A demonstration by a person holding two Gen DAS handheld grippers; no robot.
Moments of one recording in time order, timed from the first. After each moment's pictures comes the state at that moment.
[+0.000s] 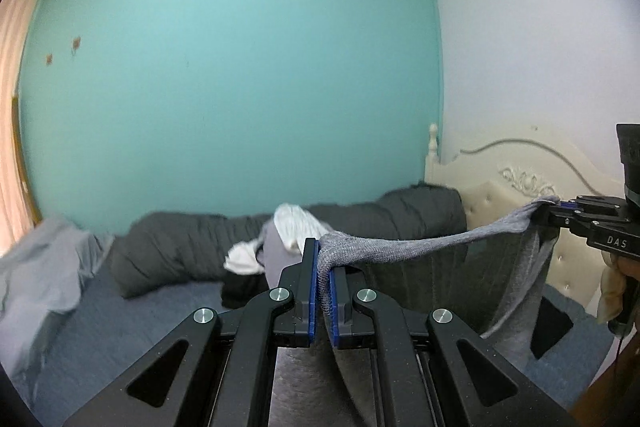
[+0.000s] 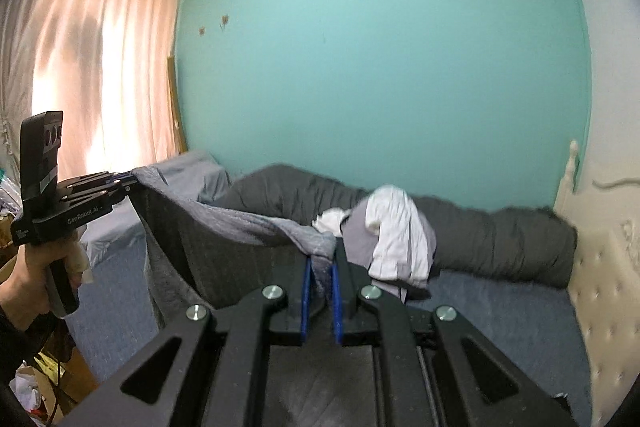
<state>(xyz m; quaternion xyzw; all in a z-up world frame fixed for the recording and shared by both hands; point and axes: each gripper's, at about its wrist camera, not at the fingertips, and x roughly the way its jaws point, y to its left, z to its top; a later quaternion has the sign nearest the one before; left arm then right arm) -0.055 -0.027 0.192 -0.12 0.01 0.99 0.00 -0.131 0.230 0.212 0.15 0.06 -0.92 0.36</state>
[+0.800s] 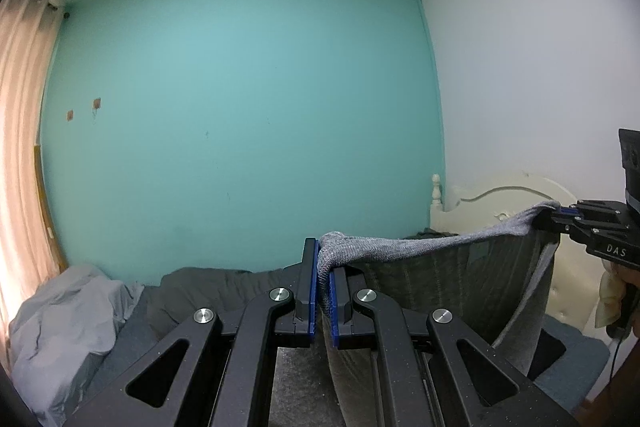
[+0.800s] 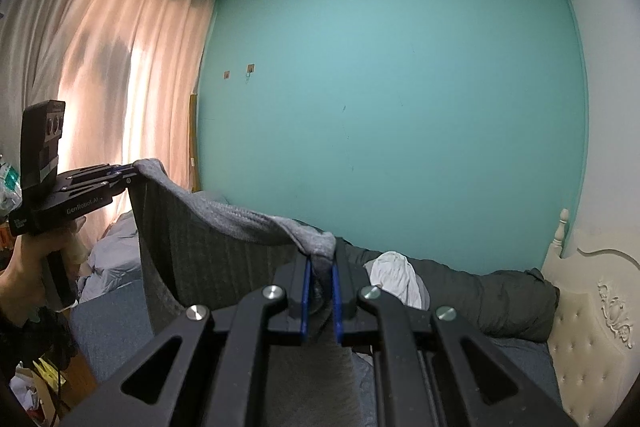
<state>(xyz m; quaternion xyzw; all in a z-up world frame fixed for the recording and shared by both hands) 0.052 -0.020 0.305 -0.06 0.04 1.00 -0.01 -0.045 0.228 0.315 0.08 0.07 -0.92 0.37</state>
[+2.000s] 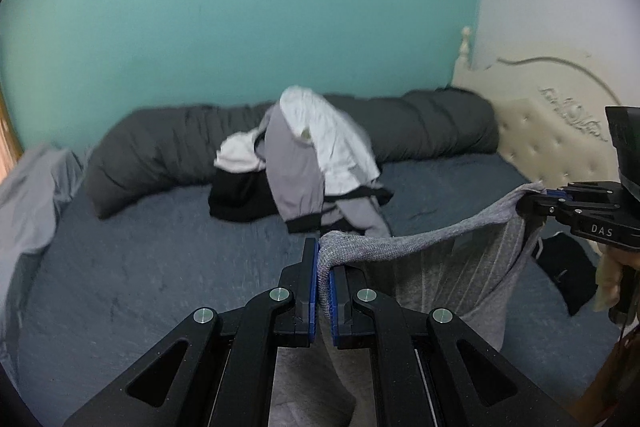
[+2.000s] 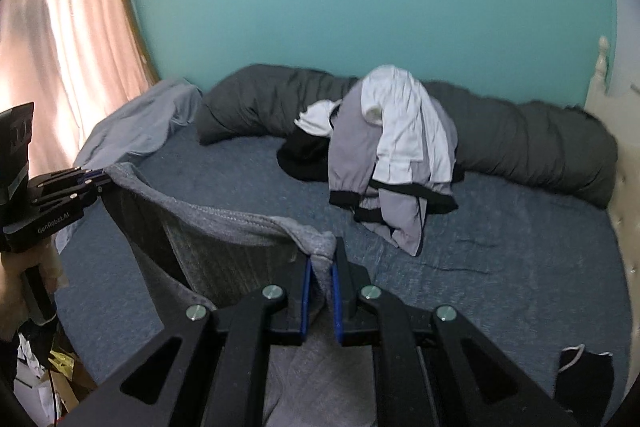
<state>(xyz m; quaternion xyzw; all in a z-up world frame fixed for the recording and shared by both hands) -0.243 -0.095 -0.019 -0.33 -0.02 0.95 0.00 -0.322 0.146 0.010 0.36 0.07 -0.87 0.34</state>
